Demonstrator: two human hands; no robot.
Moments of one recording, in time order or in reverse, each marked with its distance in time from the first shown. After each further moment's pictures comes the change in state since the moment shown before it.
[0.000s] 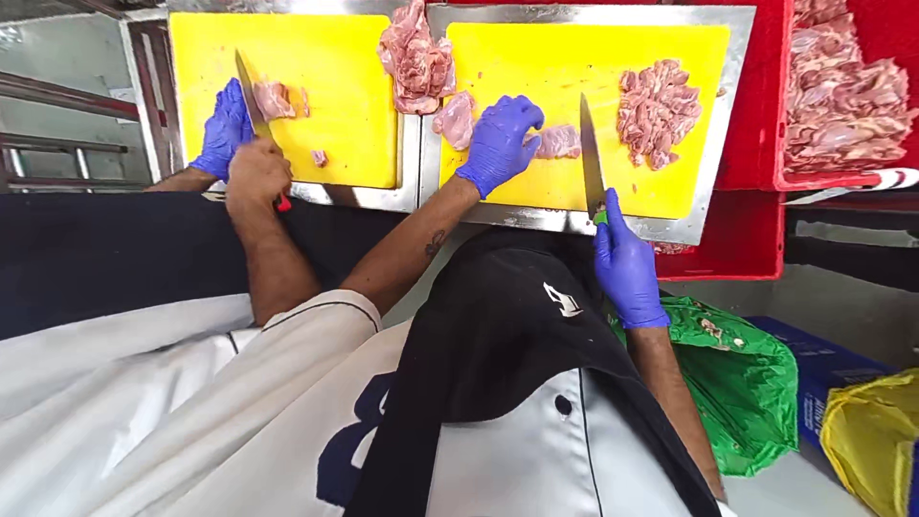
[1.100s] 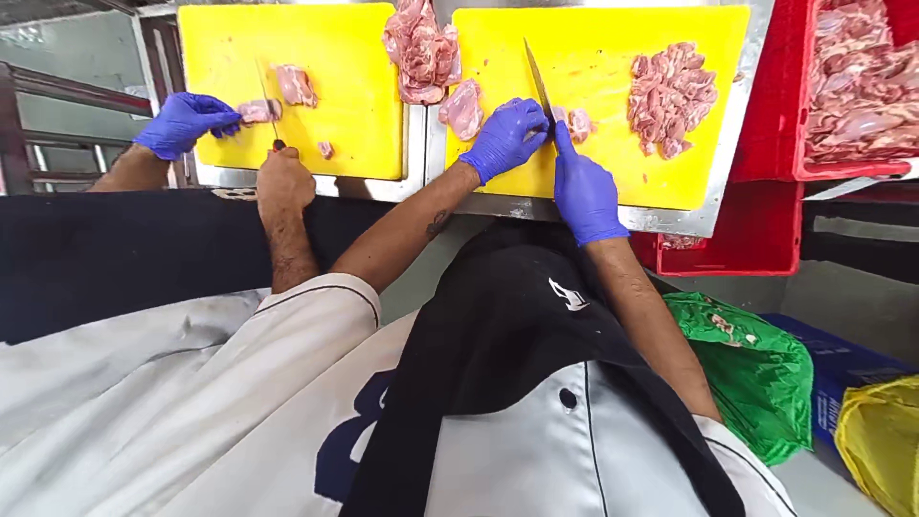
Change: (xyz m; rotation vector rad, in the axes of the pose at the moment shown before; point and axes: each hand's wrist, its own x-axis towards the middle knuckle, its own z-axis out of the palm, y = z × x) left_hand 0.001 -0.028 0.024 -0.179 -0.014 0.196; right_hand 0.073 -0.067 0.026 -0.188 -0.065 -0.069
